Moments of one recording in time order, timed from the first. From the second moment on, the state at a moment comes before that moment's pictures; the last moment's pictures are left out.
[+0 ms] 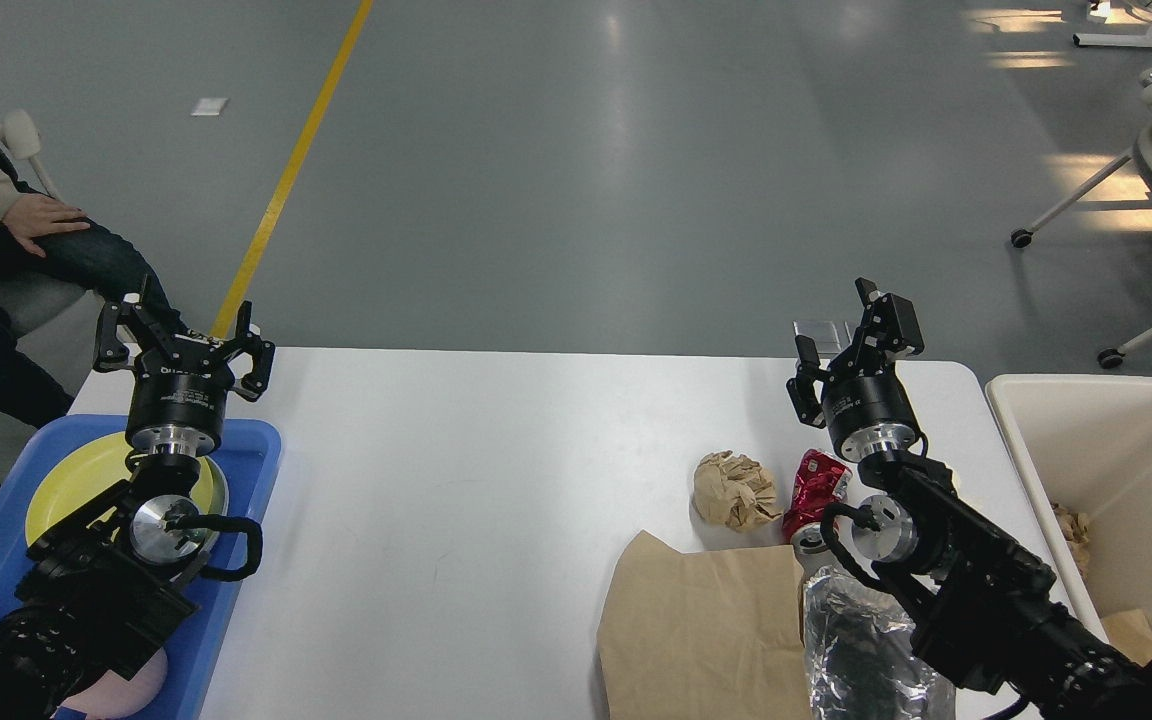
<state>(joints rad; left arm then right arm) -0.67 0.17 -0.79 -0.29 -0.28 -0.61 -0.56 0.55 -0.08 0.88 0.64 -0.37 0.02 0.55</state>
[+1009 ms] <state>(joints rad) -0.67 0.17 -0.79 -0.29 -0.28 -0.61 -0.56 0.67 -0.16 0.88 0.60 -0.37 0.00 0.54</state>
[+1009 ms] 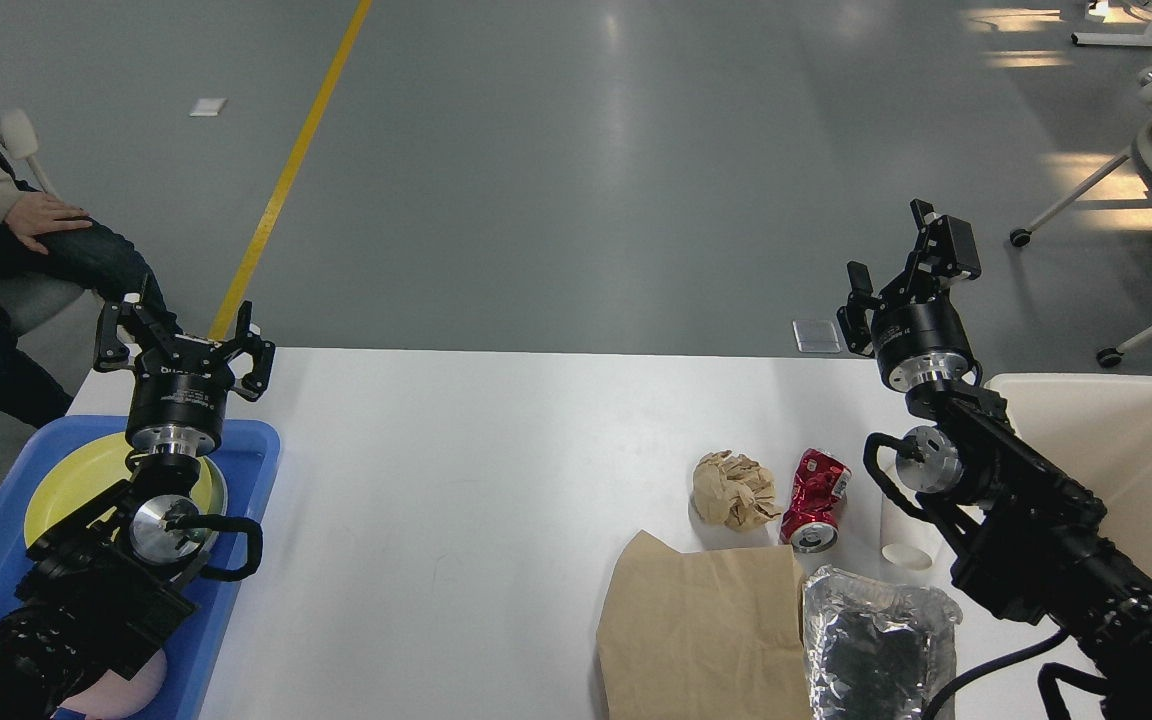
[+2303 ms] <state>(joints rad) -0.67 0.17 -0.79 -0.29 -0.28 -0.61 -0.56 0.74 -0.33 0.75 0.56 -0.37 0.02 0.54</state>
